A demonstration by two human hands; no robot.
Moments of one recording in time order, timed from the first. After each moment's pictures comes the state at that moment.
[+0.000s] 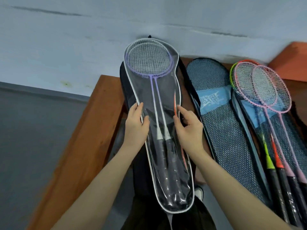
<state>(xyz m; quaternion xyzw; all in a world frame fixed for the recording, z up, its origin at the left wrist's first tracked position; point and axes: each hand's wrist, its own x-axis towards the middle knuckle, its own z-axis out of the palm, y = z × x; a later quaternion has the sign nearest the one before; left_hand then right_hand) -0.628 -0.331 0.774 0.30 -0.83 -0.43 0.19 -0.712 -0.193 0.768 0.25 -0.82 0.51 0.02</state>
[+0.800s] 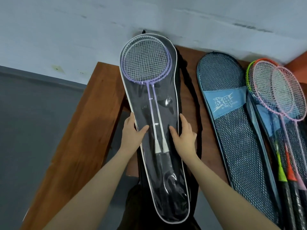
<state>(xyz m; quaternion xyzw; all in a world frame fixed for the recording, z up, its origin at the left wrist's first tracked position) -0.629 -0.395 0.688 0.36 -0.76 -0.54 0.10 -0.718 -0.239 0.689 0.15 -0.91 0.36 -0.15</state>
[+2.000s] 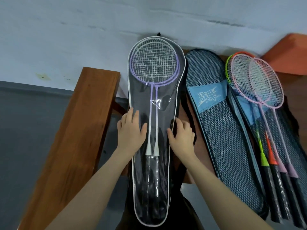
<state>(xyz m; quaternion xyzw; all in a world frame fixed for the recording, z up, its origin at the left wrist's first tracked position) -0.650 -0.357 0.712 0.27 -0.94 -0.22 0.03 -0.725 -0.198 0.703 0.16 -0.95 0.25 -0.11</state>
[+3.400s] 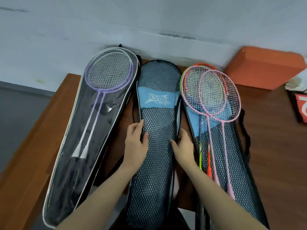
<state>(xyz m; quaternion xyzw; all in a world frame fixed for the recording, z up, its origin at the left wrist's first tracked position) -0.767 -0.117 0.739 0.30 -0.84 -0.39 0.22 -0.872 0.012 0.688 0.14 -0.90 0.36 -0.19</state>
